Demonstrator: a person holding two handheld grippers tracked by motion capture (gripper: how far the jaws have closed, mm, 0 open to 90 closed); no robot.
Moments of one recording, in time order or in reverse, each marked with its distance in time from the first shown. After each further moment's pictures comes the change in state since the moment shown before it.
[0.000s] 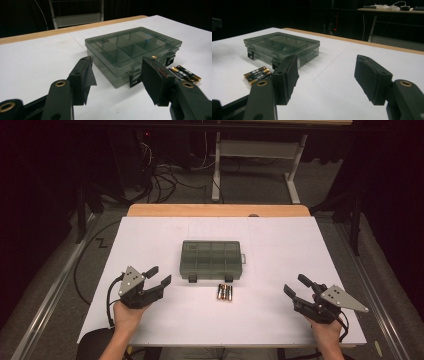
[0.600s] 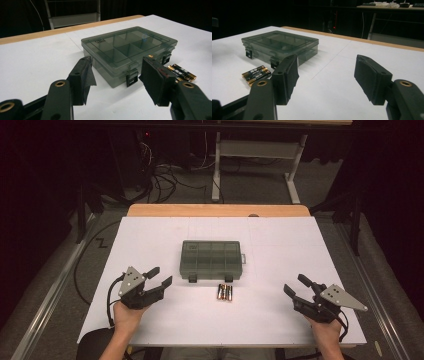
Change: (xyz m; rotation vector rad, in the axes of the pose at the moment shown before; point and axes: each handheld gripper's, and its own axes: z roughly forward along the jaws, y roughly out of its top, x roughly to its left) left arm -0.001 0.000 0.000 -0.001 -0.026 0.007; right arm -0.001 -0.001 0.002 0.016 -0.006 0.008
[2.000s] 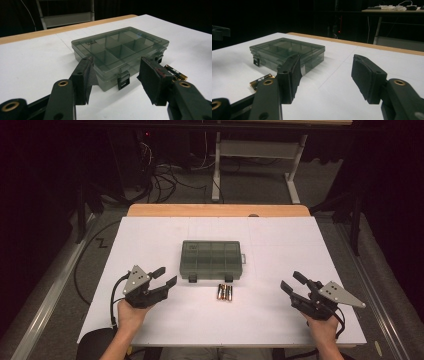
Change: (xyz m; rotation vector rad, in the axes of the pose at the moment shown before) left arm -0.006 0.005 0.008 0.003 -0.046 0.001; right arm 0.004 0.007 0.007 -0.036 0.042 0.021
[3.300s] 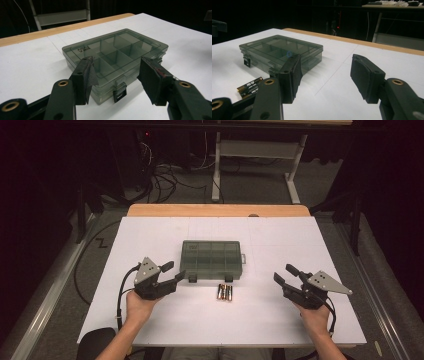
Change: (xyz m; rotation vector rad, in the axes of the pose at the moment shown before) left arm -0.003 0.015 0.026 0.025 -0.028 0.008; right arm -0.003 0.007 0.030 0.040 -0.013 -0.010
